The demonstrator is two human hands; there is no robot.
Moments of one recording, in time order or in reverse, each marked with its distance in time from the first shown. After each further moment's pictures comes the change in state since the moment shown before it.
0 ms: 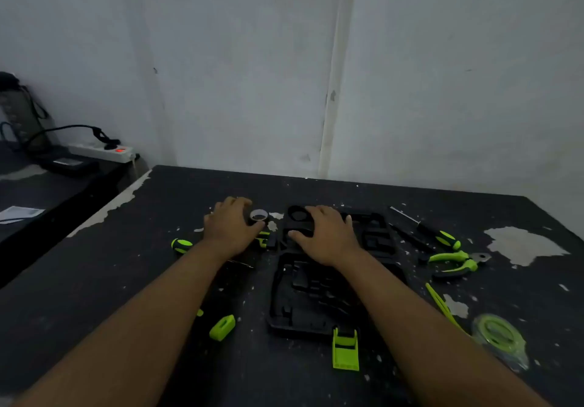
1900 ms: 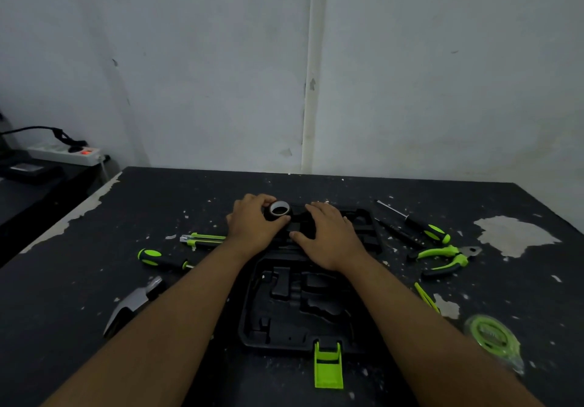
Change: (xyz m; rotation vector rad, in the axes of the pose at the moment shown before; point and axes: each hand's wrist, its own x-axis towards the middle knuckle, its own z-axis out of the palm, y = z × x) left_hand 0.029 0.063 0.065 -0.292 0.046 0.022; right_hand 0.009 0.054 0.005 0.031 0.048 -0.029
